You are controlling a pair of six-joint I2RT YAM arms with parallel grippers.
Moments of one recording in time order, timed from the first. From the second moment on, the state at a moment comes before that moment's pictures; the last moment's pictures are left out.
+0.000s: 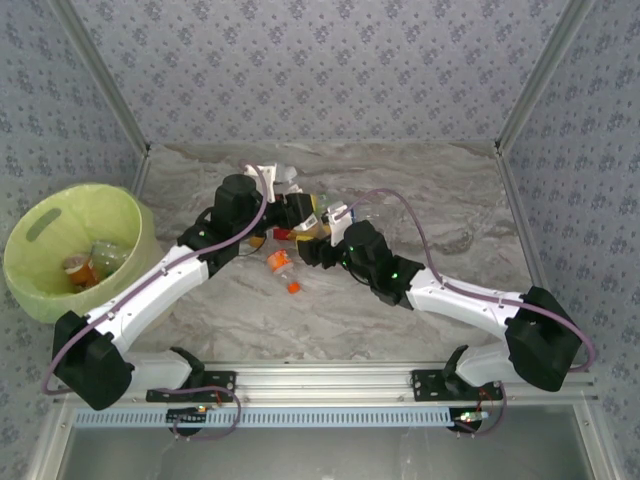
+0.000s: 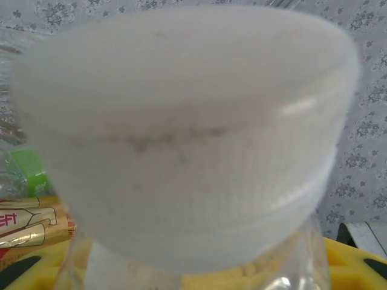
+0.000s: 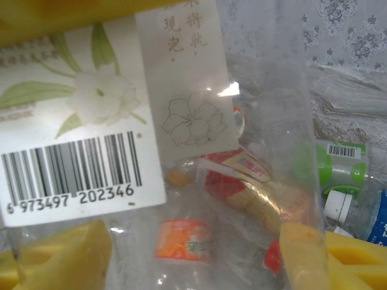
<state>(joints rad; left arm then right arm) -0.62 1.26 1.04 -0.12 0.22 -0.60 0.90 1.34 0.81 0.23 0.12 0.27</state>
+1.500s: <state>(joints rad) -0.60 1.04 1.16 -0.38 -0.14 -0.44 0.87 1.35 0.93 0.17 0.12 0.43</state>
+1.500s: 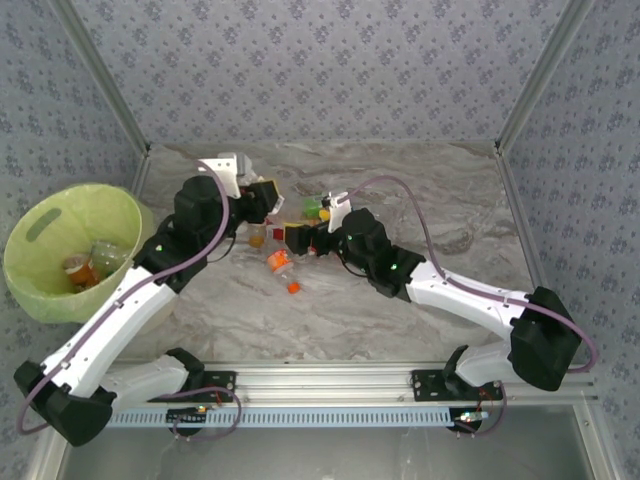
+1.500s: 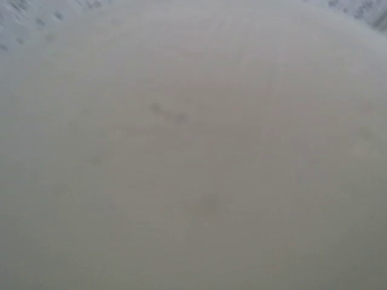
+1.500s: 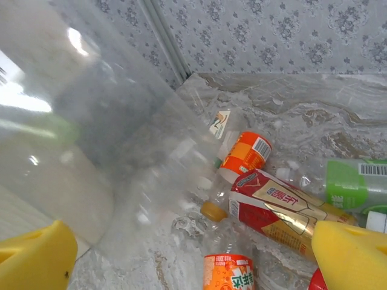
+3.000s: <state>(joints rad) 0.53 0.97 1.31 -1.06 -0.20 -0.49 0.77 1.40 0.93 0.04 0.27 0.42</state>
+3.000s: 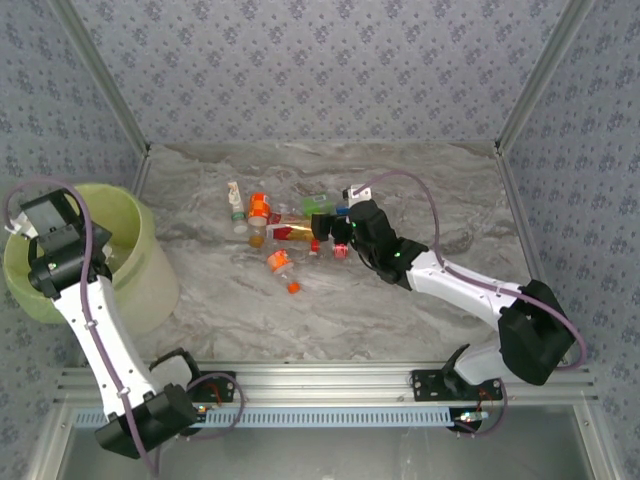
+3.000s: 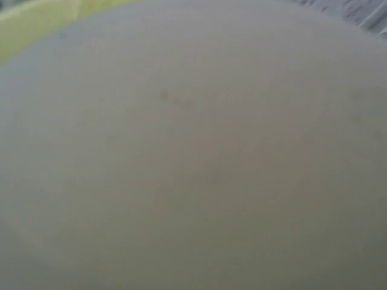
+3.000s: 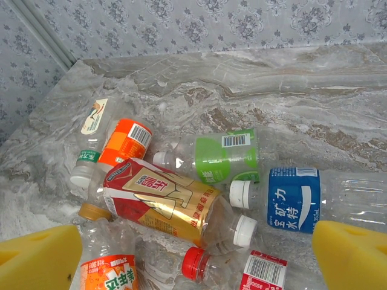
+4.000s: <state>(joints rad) 0.55 0.83 1.32 -1.00 0.20 -0.48 0.73 1.41 0.93 -0.03 0.19 0.36</state>
